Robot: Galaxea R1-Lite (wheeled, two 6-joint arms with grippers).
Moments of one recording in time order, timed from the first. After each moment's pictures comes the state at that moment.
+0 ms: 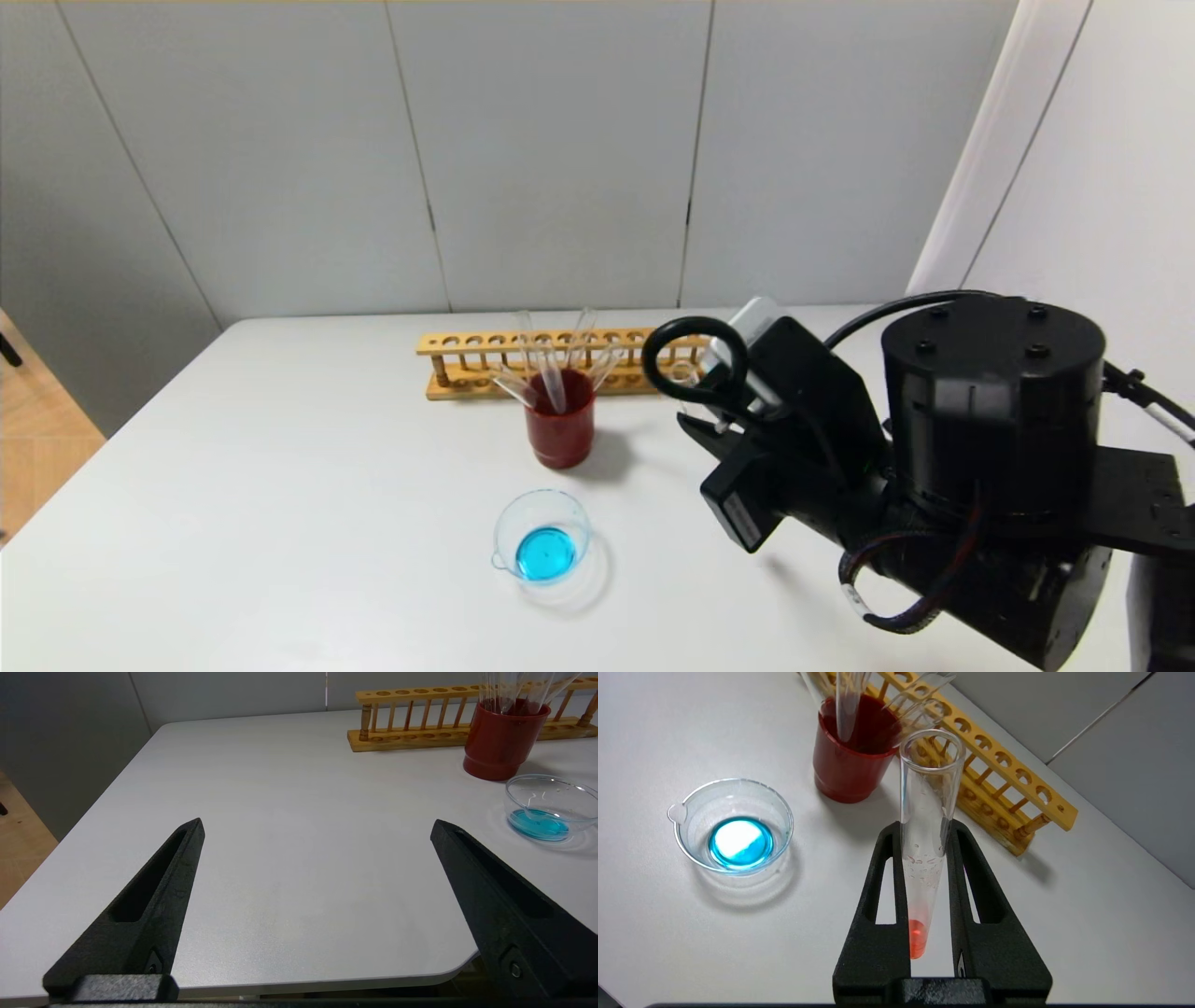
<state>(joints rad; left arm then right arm) 0.00 0.00 0.00 -0.07 0.00 0.02 0.90 1.61 -0.80 -0.47 -0.35 -0.26</state>
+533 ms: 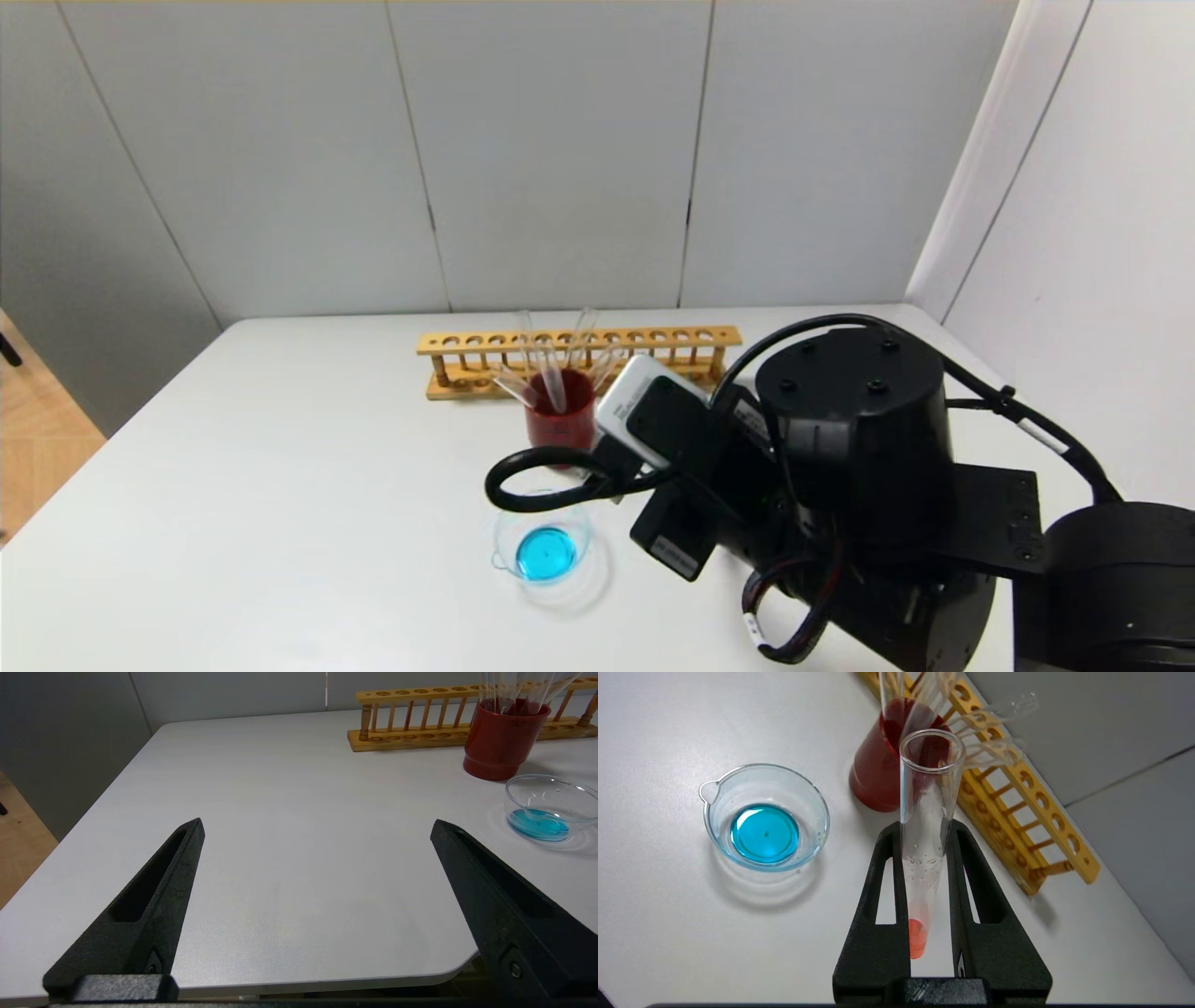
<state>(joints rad) 0.00 0.00 0.00 -0.07 0.00 0.02 0.97 1.73 -0.88 -0.46 -0.35 -0.43</state>
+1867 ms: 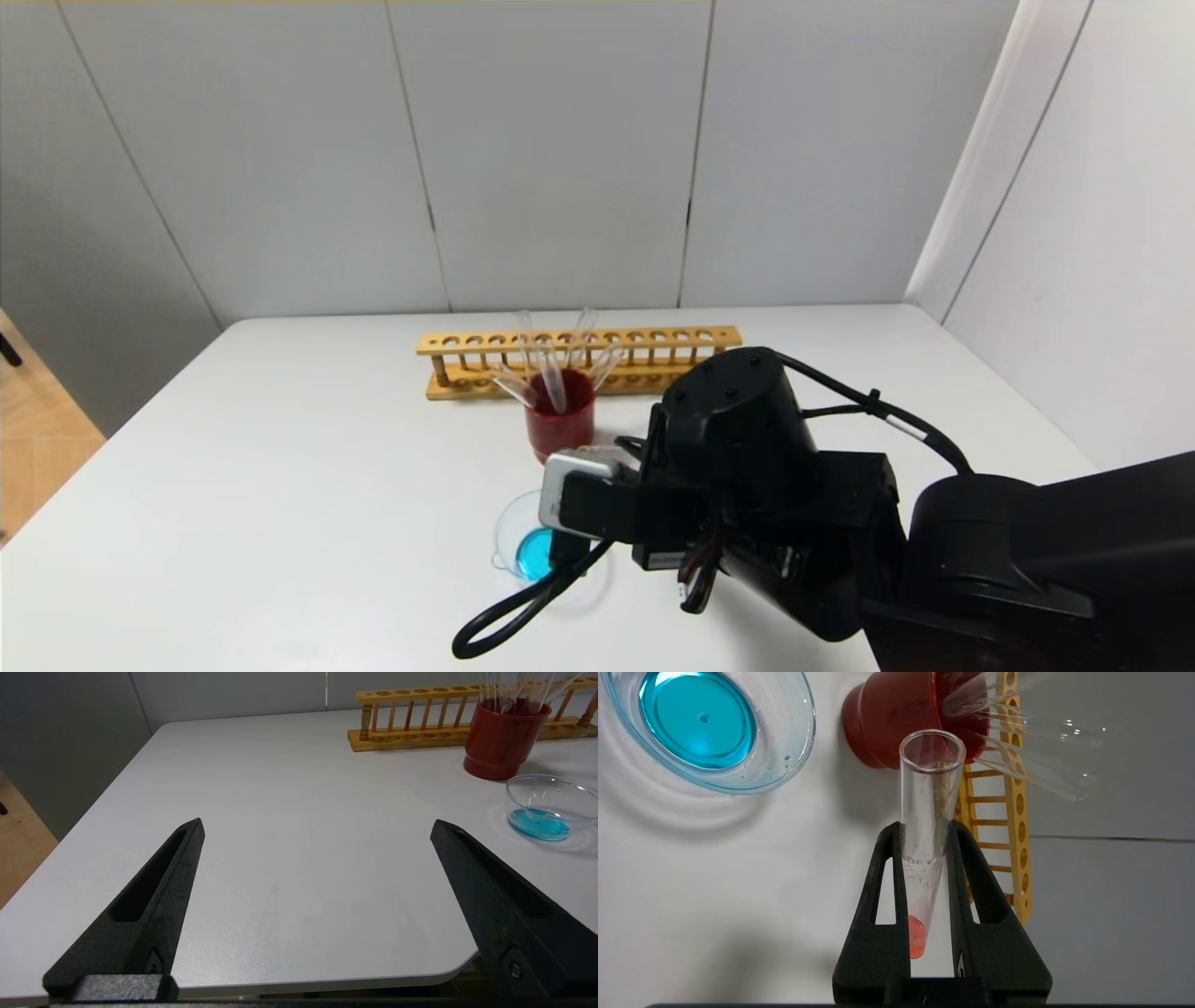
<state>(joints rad) 0.00 0.00 0.00 -0.07 0.00 0.02 0.94 1.87 -0.97 -0.38 -0.36 -0.91</state>
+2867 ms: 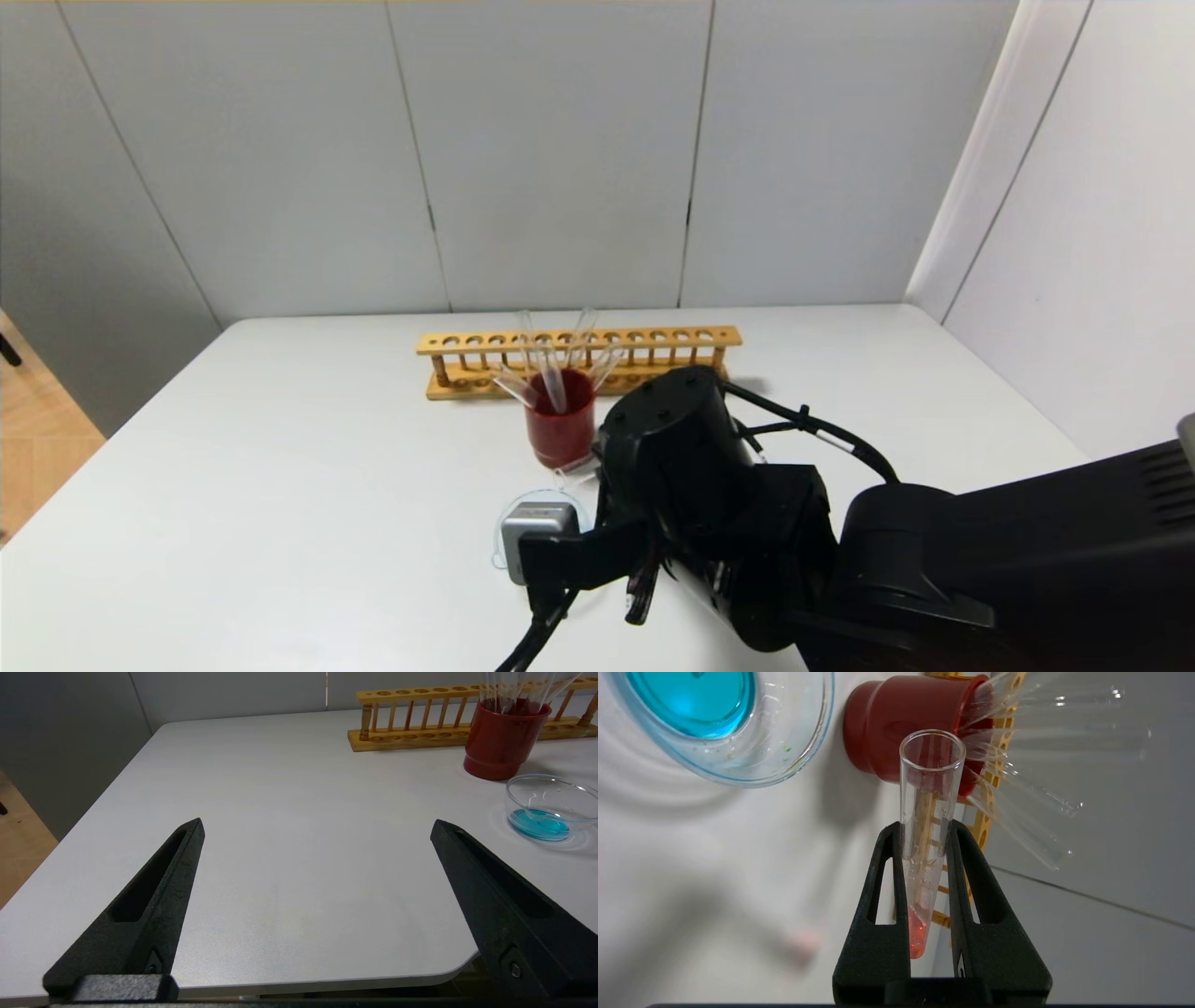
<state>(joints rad) 0.00 0.00 0.00 -0.07 0.00 0.02 0.98 1.95 -1.04 -0.36 -0.44 -1.22</state>
